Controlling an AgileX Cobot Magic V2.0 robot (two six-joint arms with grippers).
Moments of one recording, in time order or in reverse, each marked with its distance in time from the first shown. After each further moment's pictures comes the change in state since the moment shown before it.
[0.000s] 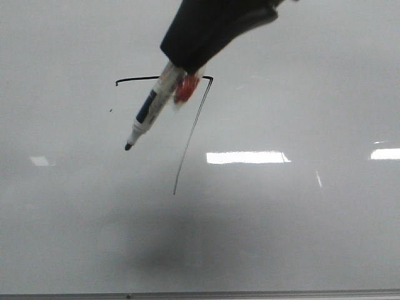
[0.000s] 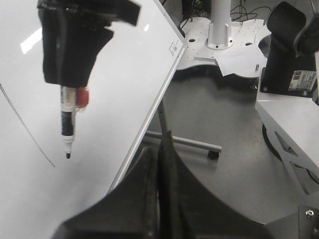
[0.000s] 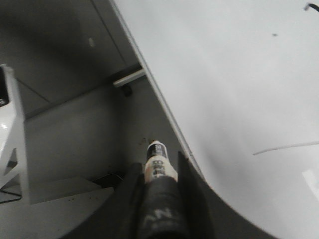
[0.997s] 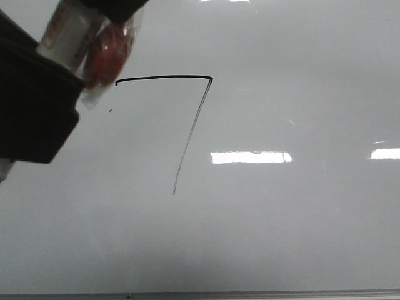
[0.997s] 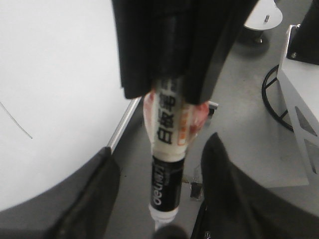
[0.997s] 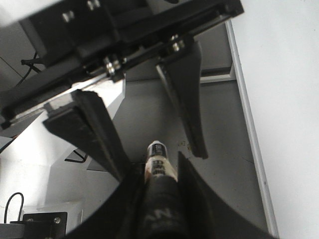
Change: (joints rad) left arm 0.000 0.379 -0.052 0.002 -0.104 -0.034; right arm 0.223 -0.104 0.000 0.000 0.097 -0.041
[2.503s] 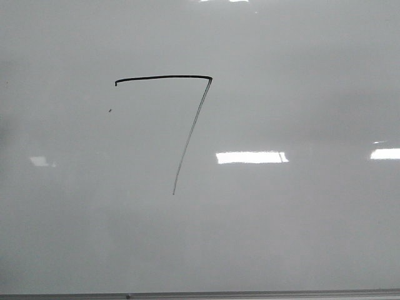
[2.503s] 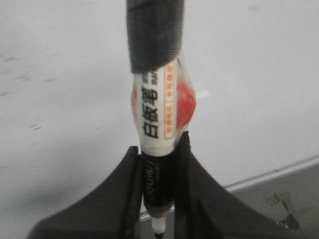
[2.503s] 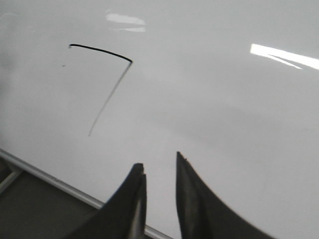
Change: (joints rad) left arm 0.902 0.164 -0.006 0.038 -0.020 -0.076; right arm -0.652 -0.828 0.581 -0.275 -0.336 0.473
